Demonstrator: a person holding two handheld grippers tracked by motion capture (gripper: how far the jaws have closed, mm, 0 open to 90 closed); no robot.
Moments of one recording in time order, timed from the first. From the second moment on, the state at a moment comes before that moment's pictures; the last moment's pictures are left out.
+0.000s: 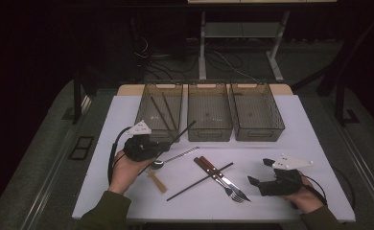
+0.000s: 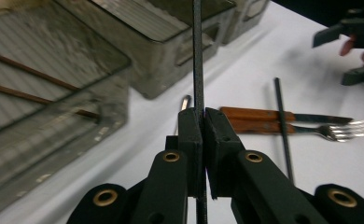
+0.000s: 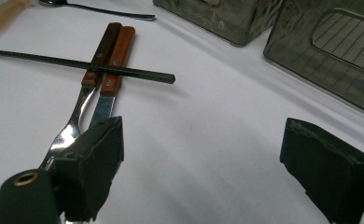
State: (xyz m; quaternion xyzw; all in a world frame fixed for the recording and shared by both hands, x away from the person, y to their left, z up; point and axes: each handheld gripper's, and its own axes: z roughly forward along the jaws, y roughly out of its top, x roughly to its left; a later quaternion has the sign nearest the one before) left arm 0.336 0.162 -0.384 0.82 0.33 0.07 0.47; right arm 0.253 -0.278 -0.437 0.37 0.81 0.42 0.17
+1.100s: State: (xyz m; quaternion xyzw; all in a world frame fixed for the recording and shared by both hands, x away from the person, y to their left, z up) left arm 0.457 0.170 -0.346 0.78 0.40 0.13 0.45; right arm 0.252 -0.279 -0.436 0.37 0.81 0.43 0.17
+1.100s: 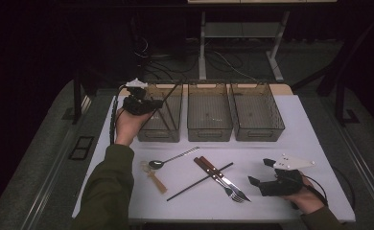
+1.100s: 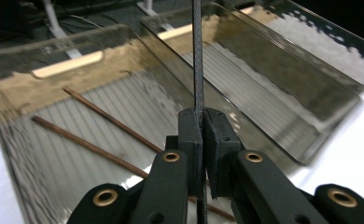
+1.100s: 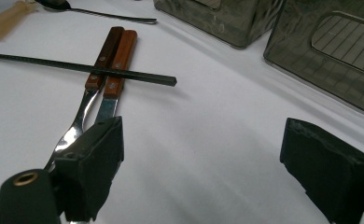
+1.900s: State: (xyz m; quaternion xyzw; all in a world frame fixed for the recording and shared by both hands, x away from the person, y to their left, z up) left arm 0.492 0.171 -0.377 0.79 0.45 0.17 0.39; right arm 0.250 -0.281 -0.434 0.36 0.81 0.43 0.17
